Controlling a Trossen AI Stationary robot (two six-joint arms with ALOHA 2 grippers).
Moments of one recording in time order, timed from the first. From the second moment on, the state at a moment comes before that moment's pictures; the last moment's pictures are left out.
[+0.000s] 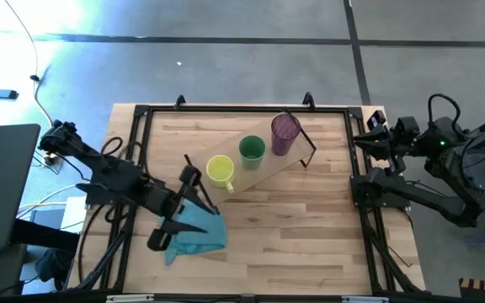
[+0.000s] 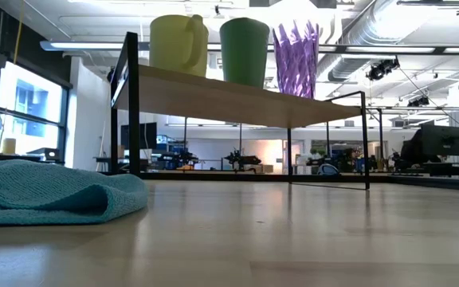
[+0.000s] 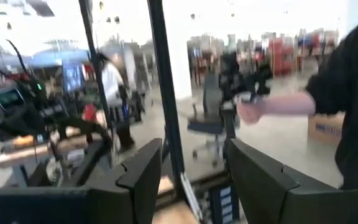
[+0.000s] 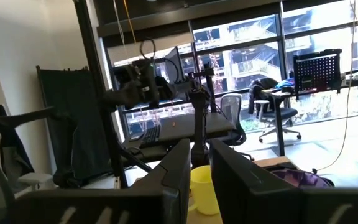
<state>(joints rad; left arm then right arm) -0.44 1.21 1.21 0.12 -0.14 0.16 -0.56 0.31 0.82 -0.27 -0.58 0.29</state>
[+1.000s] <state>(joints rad) -0.11 0.81 0.44 0.77 0.21 -0.14 -0.56 0.38 0.82 -0.27 -0.58 0.19</state>
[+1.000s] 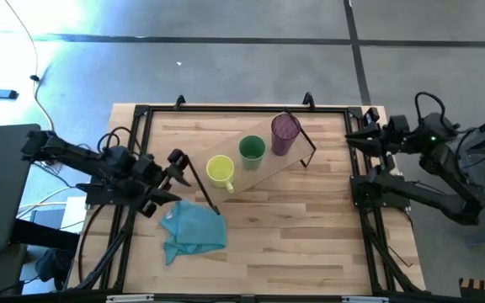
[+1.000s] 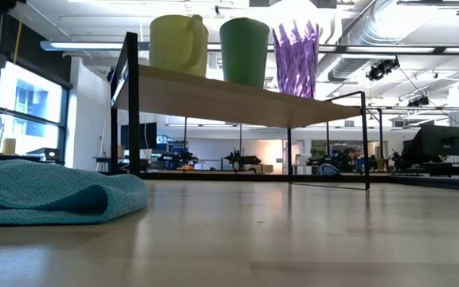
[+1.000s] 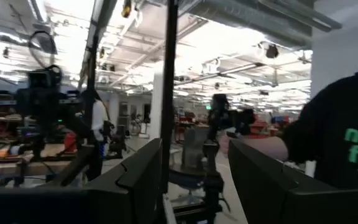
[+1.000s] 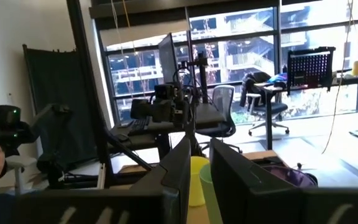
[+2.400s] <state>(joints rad) 0.26 0.32 0.12 0.50 0.15 -0.26 -0.55 0.15 0.65 -0.50 -0.53 -0.06</state>
